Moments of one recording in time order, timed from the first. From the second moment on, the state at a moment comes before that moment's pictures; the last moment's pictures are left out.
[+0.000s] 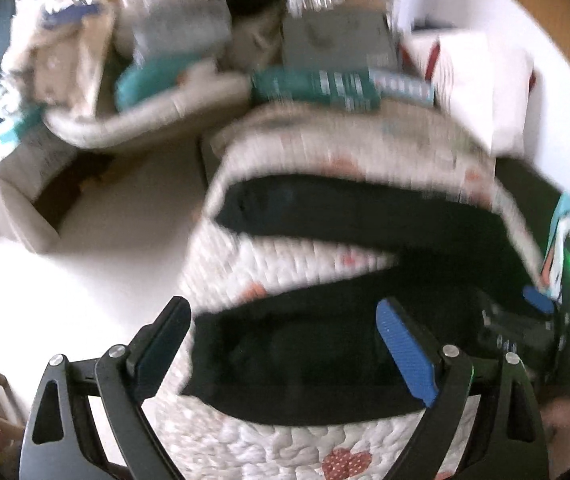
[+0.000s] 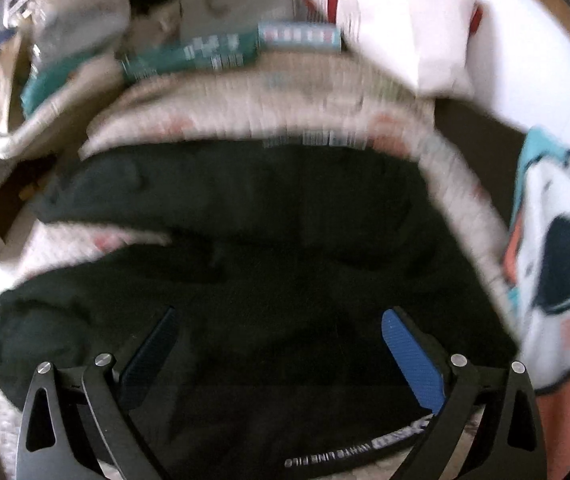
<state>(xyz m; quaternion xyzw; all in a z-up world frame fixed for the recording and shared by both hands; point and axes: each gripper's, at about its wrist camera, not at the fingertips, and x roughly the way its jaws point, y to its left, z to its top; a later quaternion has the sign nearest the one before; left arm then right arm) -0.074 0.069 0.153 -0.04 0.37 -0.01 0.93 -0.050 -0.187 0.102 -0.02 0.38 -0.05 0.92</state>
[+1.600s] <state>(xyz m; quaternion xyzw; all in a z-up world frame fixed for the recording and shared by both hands) 0.172 0.129 0.105 -0.12 0.45 -0.05 0.88 0.141 -0.254 0.137 -0.04 0.47 0.13 0.87</state>
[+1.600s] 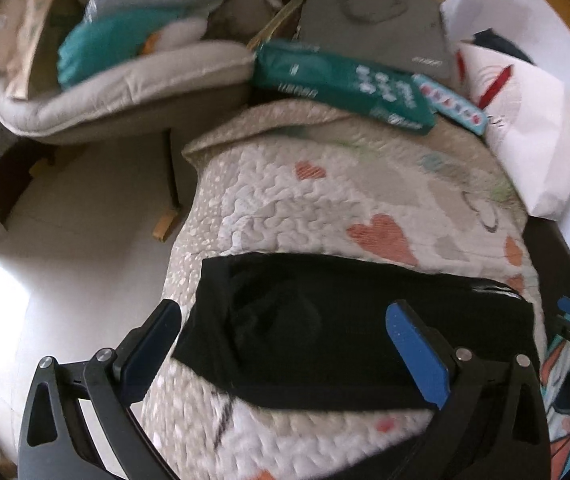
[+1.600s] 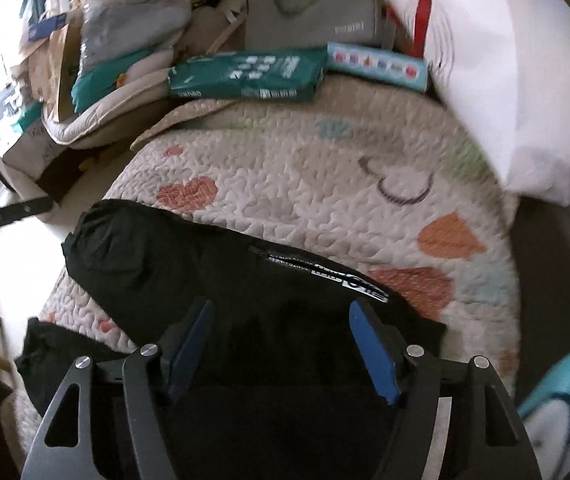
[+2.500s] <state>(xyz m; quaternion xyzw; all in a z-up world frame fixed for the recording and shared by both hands) 0.249 0.128 0.026 -0.05 0.48 -0.11 0.87 0.222 -0.263 0.041 -0.01 0.51 0.18 0.84</state>
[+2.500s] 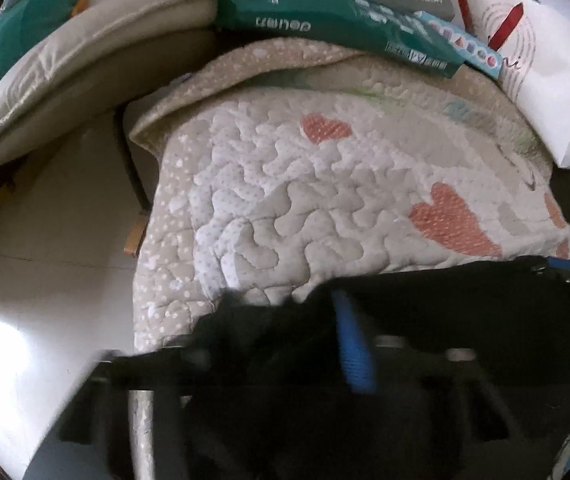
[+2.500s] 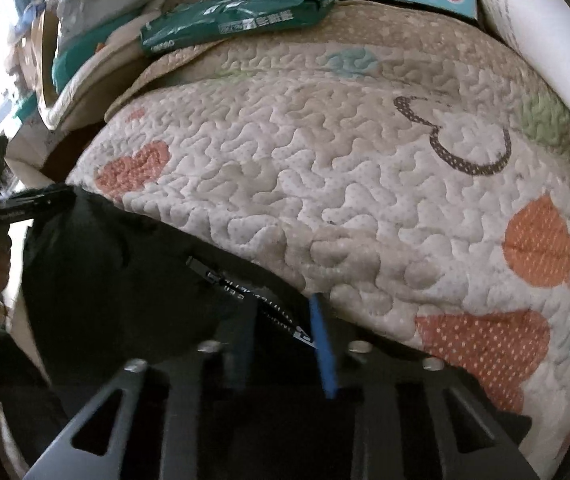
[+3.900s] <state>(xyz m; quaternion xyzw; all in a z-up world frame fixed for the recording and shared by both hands) 0.172 0.121 0.112 -0.03 0.41 -0.12 0.90 0.189 -0.243 0.094 -0.07 0.49 0.16 0.85</state>
